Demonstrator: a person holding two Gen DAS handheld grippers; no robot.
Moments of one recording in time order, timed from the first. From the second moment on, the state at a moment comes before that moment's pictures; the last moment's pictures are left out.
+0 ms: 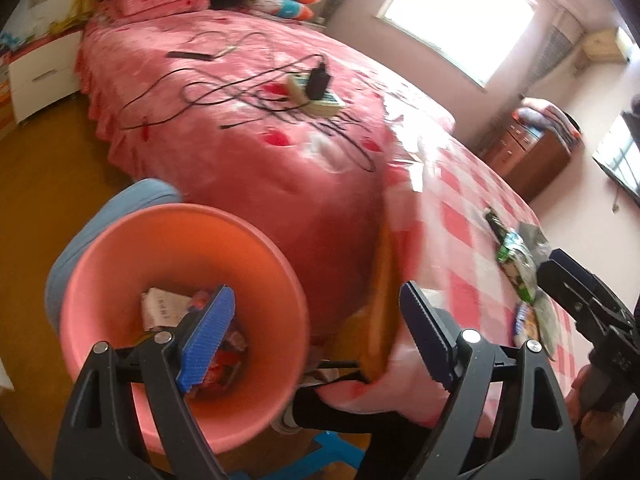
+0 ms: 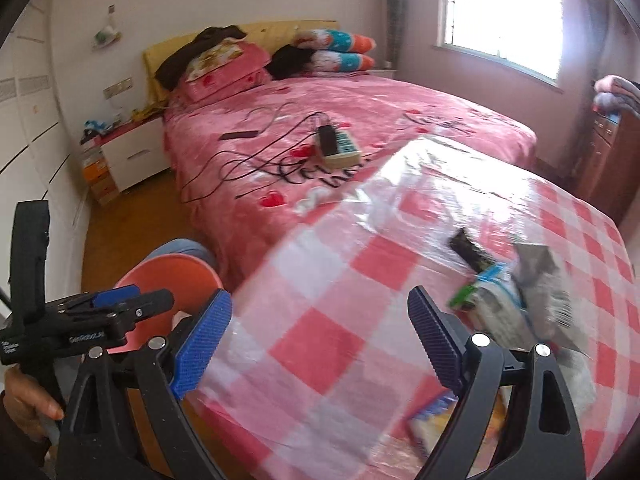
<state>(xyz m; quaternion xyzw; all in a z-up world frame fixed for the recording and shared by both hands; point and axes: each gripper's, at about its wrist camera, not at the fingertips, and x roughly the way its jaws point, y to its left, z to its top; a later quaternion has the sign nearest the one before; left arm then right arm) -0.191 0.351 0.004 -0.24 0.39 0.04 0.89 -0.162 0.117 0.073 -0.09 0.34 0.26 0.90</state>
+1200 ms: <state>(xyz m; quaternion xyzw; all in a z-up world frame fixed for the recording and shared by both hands) -0.150 0.174 0.037 -0.11 0.41 -0.07 0.90 -0.136 -0.058 0.066 -0.01 0.30 0.11 0.95</state>
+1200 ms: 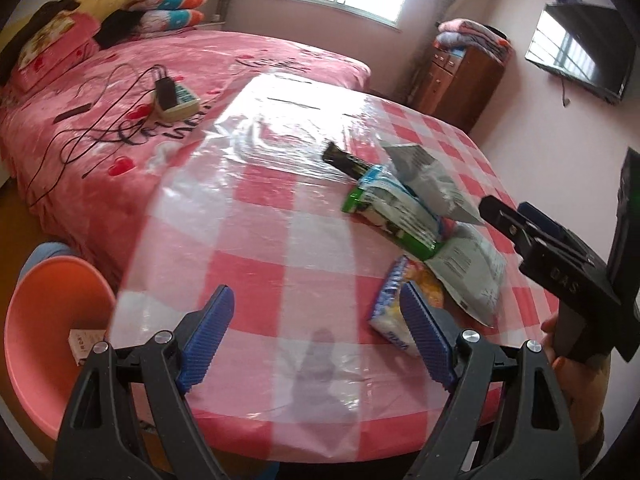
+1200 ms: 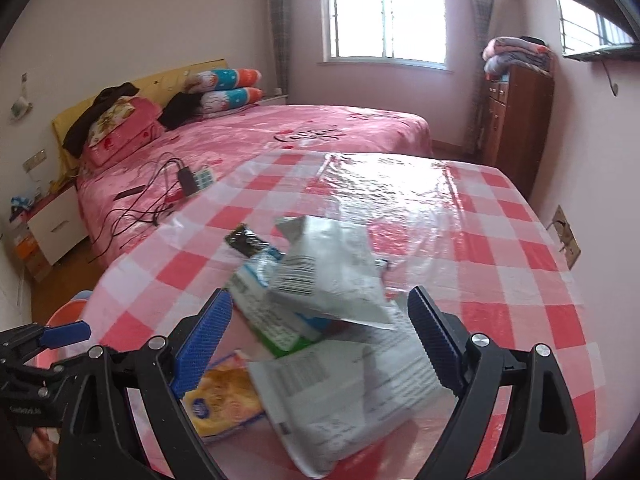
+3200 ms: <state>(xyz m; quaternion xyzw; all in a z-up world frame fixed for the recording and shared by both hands) -0.101 -0.020 0.022 -0.09 0.46 -0.29 0.83 -0.097 -0.242 0.037 0.15 0.36 0.01 0.92</state>
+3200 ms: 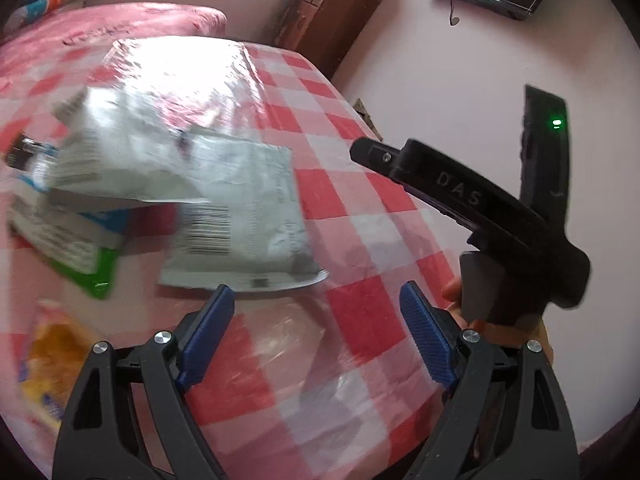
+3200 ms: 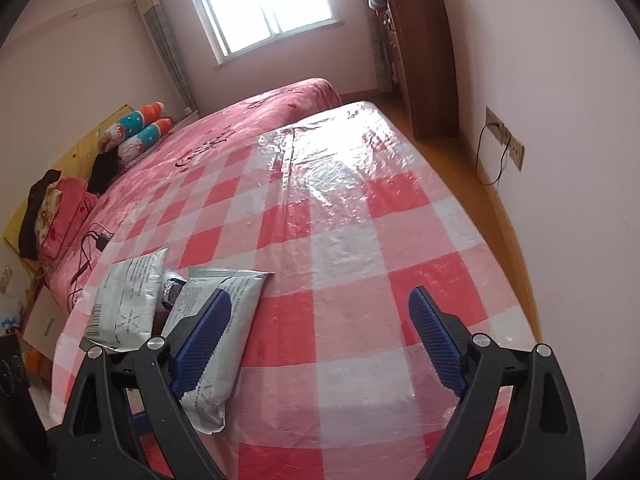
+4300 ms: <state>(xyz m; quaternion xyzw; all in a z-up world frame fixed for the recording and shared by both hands) -0.114 0.064 -0.002 0.09 0.43 -0.19 0.88 -0.071 -0.126 0.013 0.02 0.43 0.10 0.90</state>
